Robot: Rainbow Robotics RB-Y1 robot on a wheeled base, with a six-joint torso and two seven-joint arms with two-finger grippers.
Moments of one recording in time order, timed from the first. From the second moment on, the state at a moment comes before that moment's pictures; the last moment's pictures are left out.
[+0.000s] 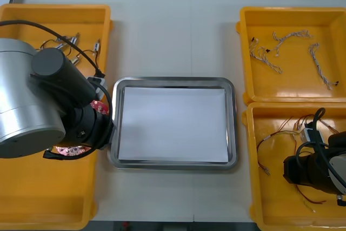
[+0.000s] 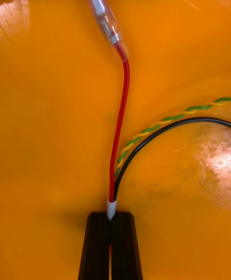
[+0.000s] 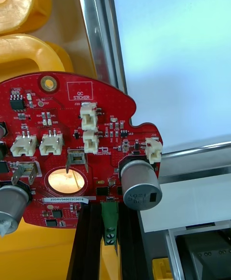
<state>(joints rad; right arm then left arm) 0.18 -0.53 0.01 -2.11 -0.46 1.50 1.22 -0.52 0.81 -0.50 -2.38 0.77 1.91 -0.65</state>
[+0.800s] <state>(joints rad) 0.13 -0.55 -0.20 -2.24 -0.62 1.79 1.22 -0.64 0.68 -0.71 -2.22 0.70 1.85 -0.63</state>
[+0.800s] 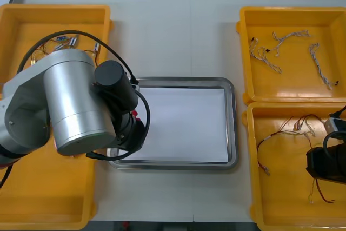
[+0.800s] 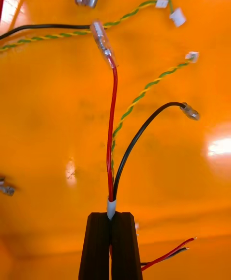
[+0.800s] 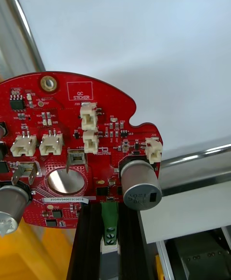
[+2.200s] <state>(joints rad) 0.05 -0.72 -0.35 -2.51 -0.96 1.91 1.53 -0.67 0.56 -0.92 -1.99 0.54 1.73 -0.63</state>
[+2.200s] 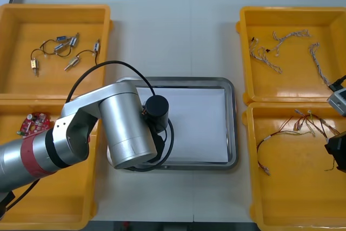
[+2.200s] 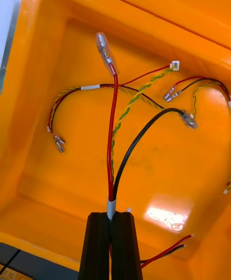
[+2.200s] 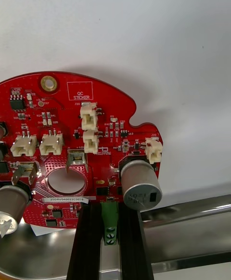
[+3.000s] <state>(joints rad) -0.05 -0.78 -0.26 -2.56 -1.02 1.92 1.53 -0.67 0.55 -0.94 -1.95 0.52 1.70 -0.63</state>
